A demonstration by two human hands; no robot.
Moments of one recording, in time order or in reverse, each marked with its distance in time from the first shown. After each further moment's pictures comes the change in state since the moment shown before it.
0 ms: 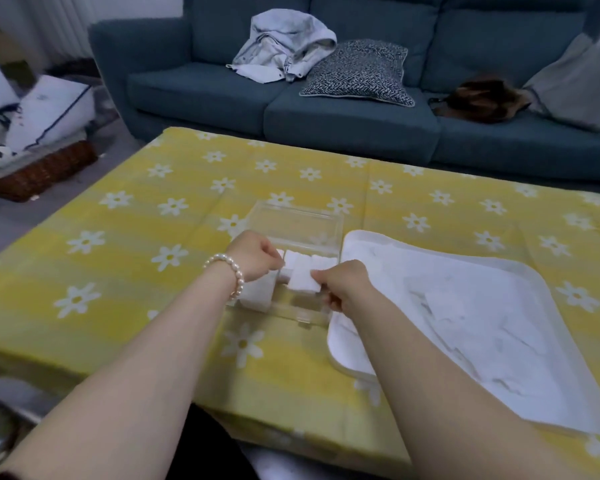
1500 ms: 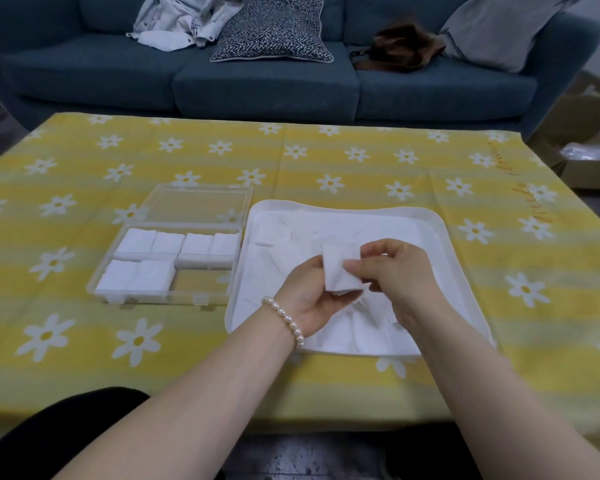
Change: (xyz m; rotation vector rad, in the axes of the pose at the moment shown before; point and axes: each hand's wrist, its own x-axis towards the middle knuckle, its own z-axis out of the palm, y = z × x) left_hand -0.067 0.105 0.195 -1.124 -0.599 -0.211; right_hand -0.060 0.067 -0.181 0.277 0.188 -0.229
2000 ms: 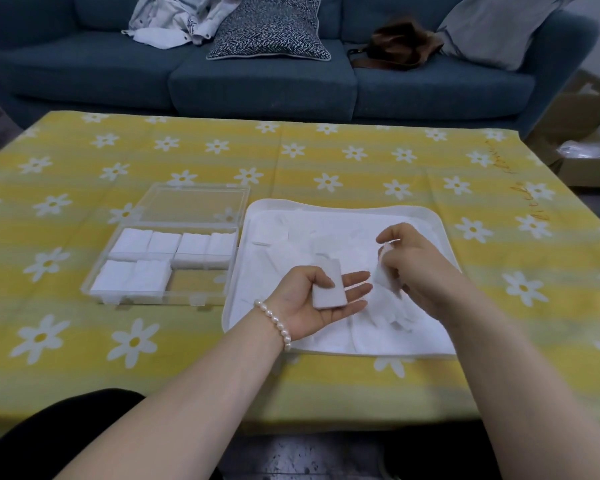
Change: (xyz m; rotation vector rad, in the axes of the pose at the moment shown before) left_hand -0.002 -0.001 -0.014 -0.192 -0.067 -0.239; right_hand 0.008 -0.010 -0.024 -0.202 -0.148 0.024
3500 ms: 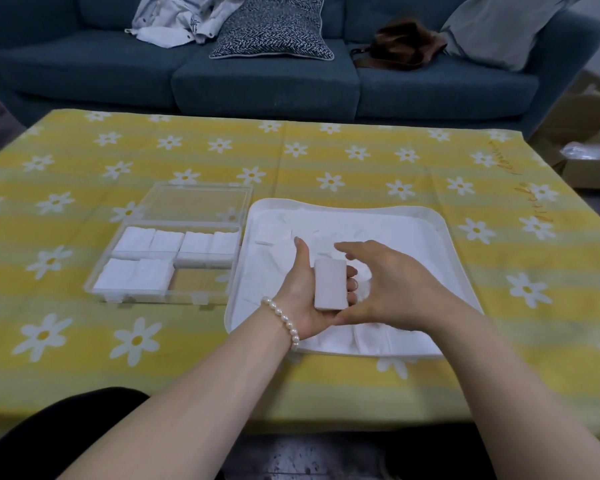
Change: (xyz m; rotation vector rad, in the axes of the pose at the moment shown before) left_hand 0.002 0.002 0.012 0.019 0.122 0.016; right_hand -0.006 0.006 0.016 -0.866 -0.149 -0.373
